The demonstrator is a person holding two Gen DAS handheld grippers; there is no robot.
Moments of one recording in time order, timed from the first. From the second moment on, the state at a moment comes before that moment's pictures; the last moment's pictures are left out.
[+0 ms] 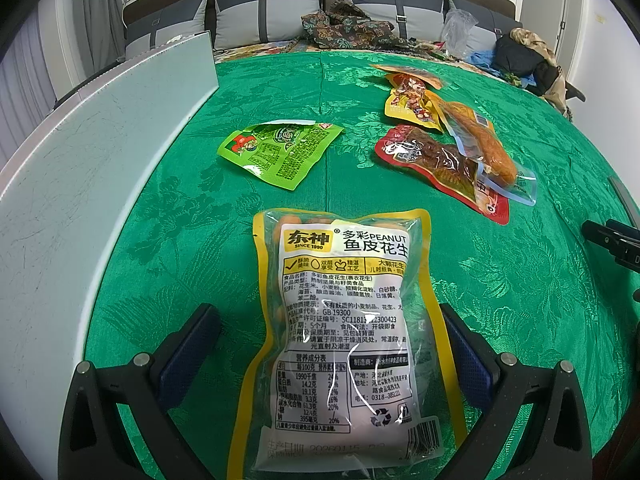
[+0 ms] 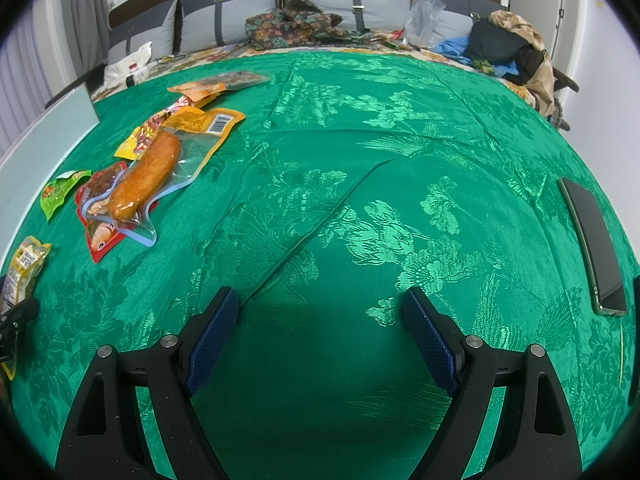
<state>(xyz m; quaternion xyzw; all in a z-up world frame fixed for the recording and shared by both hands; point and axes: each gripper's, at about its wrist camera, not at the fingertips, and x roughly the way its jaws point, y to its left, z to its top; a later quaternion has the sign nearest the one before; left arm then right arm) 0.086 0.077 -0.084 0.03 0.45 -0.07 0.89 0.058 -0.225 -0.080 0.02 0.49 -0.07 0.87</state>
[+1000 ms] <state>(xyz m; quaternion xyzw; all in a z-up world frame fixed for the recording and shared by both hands) 0.087 0.076 -0.085 0.03 0.45 -0.07 0.89 0.204 -0.116 -0.077 0.06 0.59 -0.05 0.81</state>
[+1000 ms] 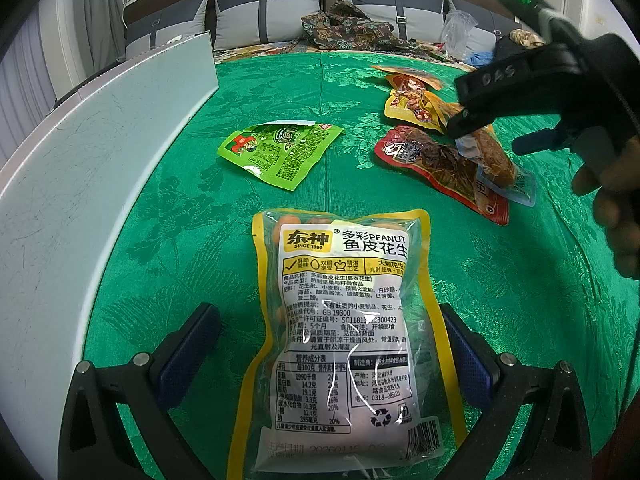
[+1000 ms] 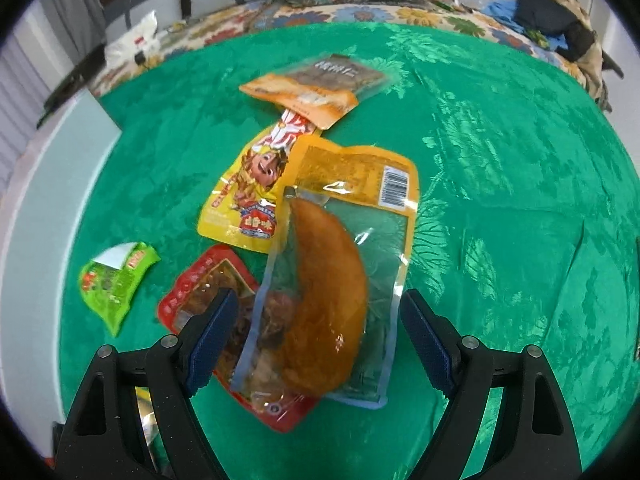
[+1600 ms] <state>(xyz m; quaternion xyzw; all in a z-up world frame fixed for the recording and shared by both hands) 0.087 0.076 -0.084 0.03 0.45 -0.07 0.89 0.218 -0.110 -0.098 -0.01 0.60 -0.05 0.80</state>
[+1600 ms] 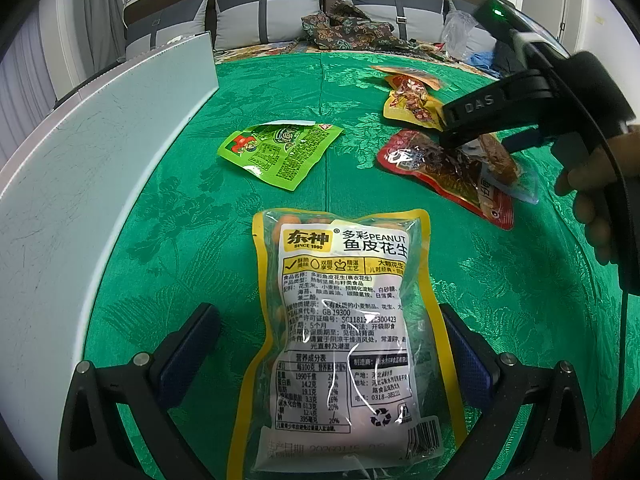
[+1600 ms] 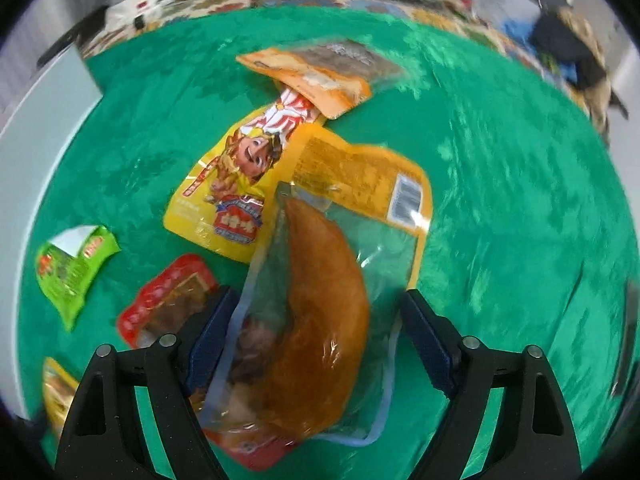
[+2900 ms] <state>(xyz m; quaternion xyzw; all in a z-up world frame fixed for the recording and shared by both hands) 0.057 0.279 0.060 -0.18 0.38 0.04 0.91 0.168 0.014 0.064 0.34 0.51 0.36 0.70</state>
